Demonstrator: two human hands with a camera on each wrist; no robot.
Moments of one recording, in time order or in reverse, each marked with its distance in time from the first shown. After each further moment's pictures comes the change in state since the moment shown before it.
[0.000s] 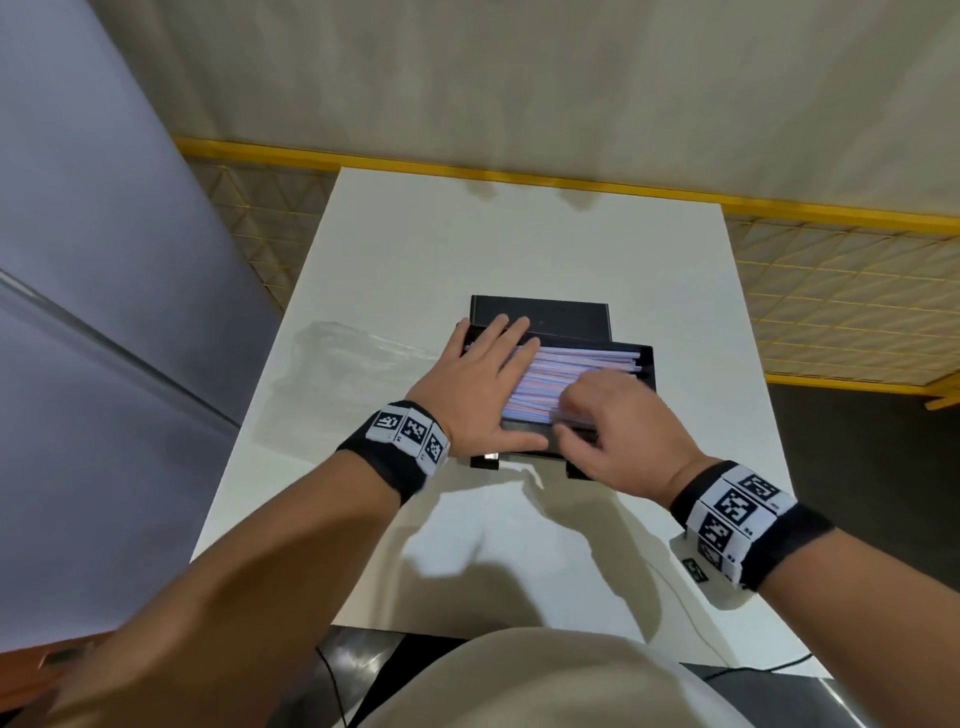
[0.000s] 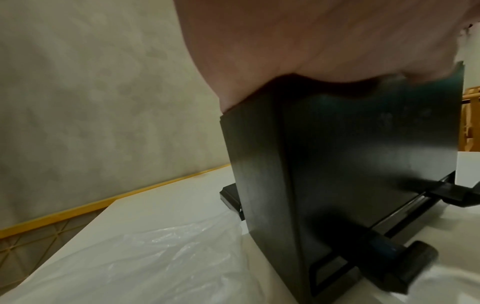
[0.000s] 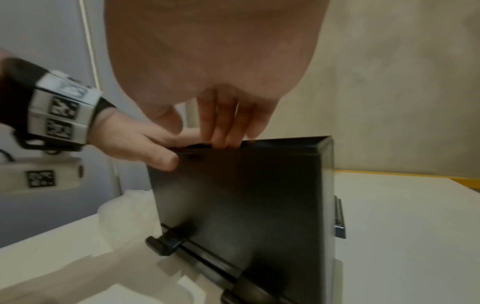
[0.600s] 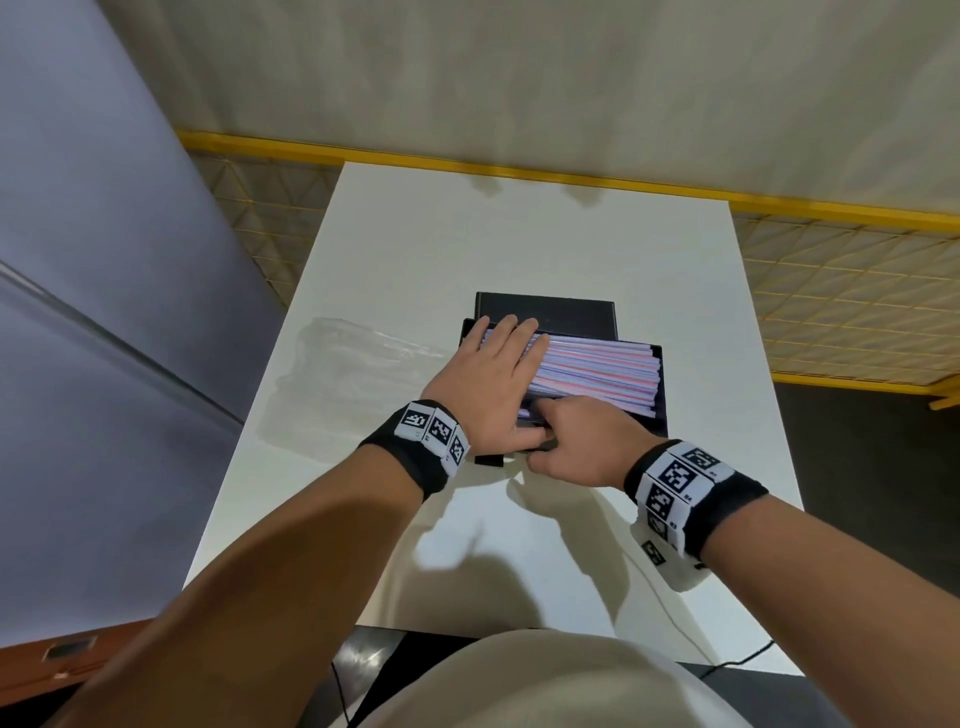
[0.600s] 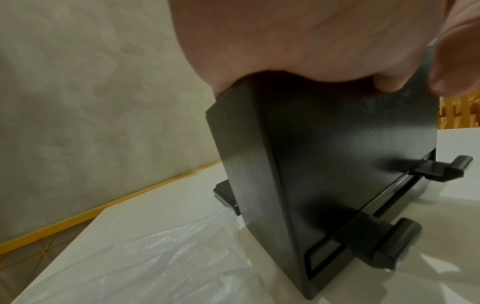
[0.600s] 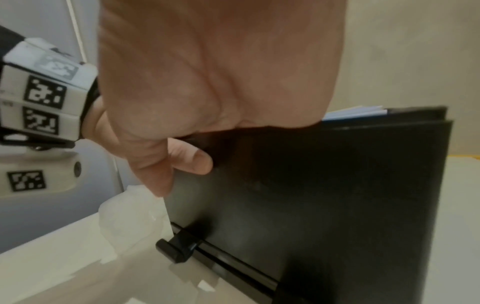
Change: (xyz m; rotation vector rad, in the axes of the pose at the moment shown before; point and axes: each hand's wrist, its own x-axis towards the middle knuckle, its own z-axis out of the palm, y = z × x) left_hand 0.010 0.006 0.007 0.000 0.114 0.012; right_hand 0.031 -0.024 0.020 0.051 -0.454 0.224
